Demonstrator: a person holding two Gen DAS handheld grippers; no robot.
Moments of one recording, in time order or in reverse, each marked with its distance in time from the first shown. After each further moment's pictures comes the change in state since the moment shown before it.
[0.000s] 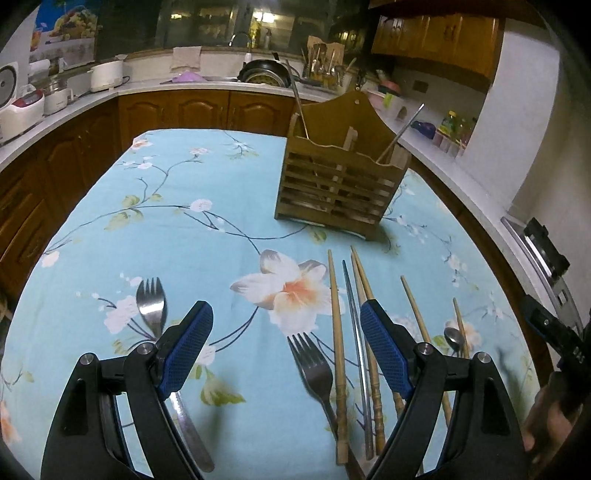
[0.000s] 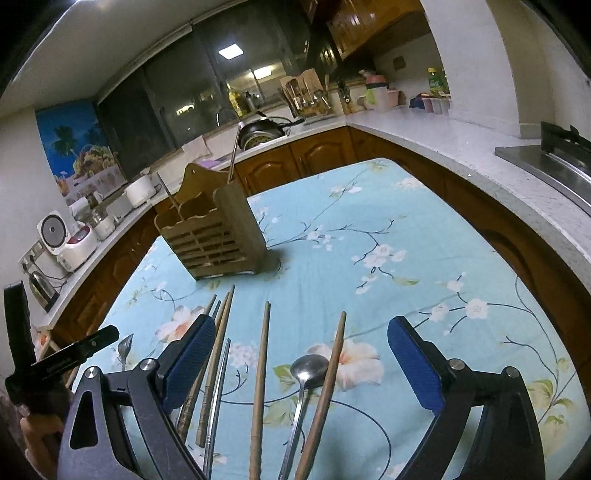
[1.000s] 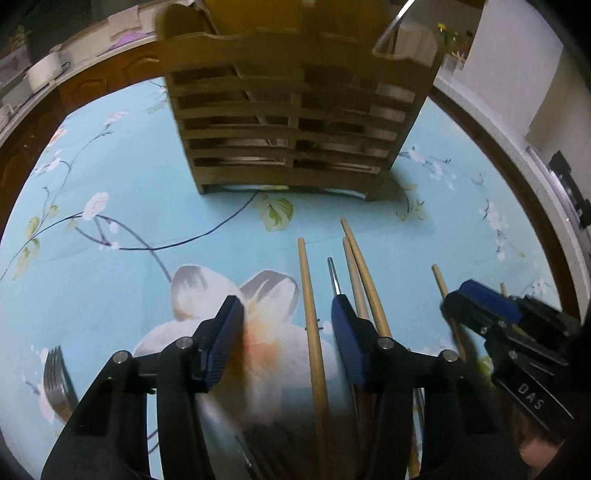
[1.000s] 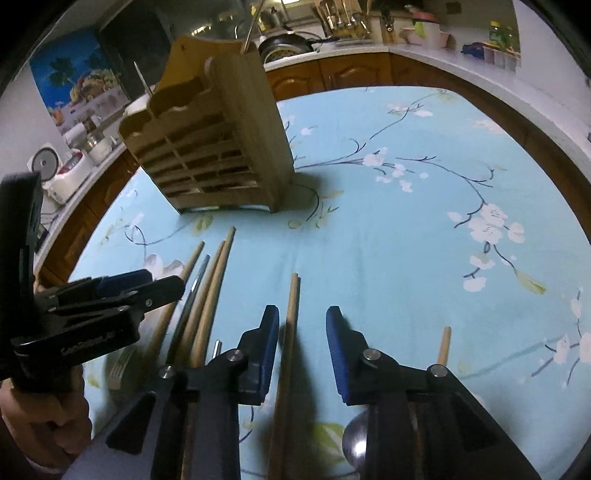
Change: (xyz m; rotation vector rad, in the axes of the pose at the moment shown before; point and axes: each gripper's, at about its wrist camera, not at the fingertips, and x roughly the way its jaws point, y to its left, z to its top) left arm 0.138 -0.056 0.032 0.198 0.279 0.012; right arm 0.133 0.037 -0.002 -0.126 0.322 0.019
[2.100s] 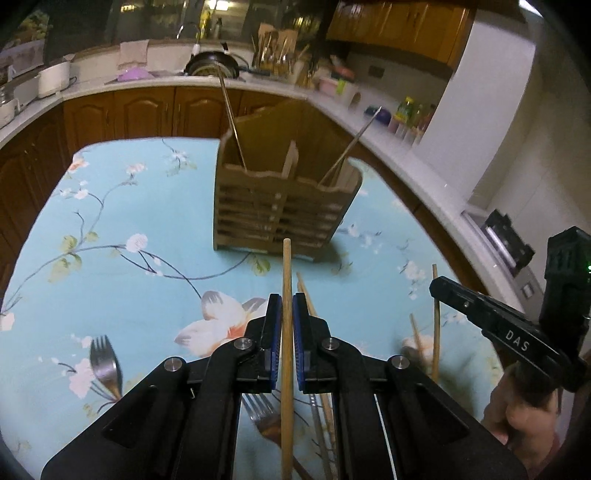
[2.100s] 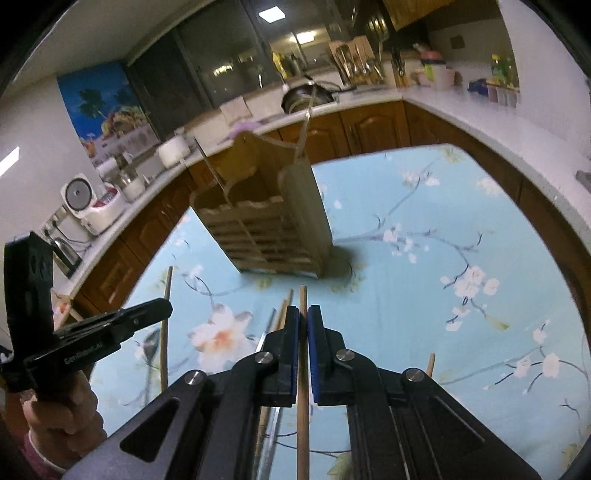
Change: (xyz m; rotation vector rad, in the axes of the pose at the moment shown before) left arm -0.126 0.032 -0.017 -0.095 -0.246 -0.195; right arm -0.094 0.023 0.022 0.004 -0.192 0.104
